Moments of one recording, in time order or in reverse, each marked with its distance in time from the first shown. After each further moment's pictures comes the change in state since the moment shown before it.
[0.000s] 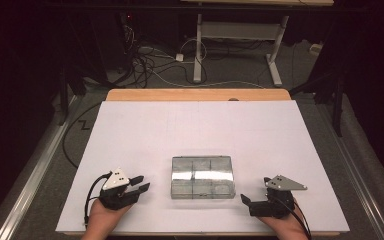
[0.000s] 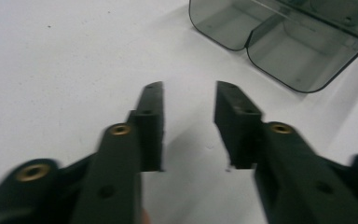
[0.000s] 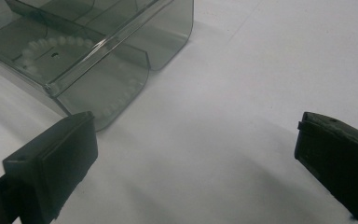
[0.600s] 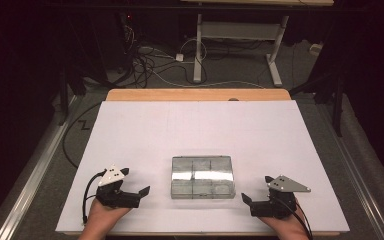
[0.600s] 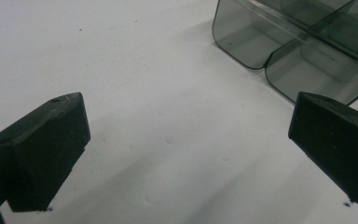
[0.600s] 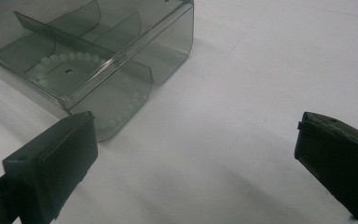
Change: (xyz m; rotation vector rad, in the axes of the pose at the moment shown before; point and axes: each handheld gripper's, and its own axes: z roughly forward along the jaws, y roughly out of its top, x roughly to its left) left arm 0.005 0.002 -0.008 -0.067 0.026 -0.092; right arm 0.001 0.002 -0.007 -0.052 -0.006 -0.004
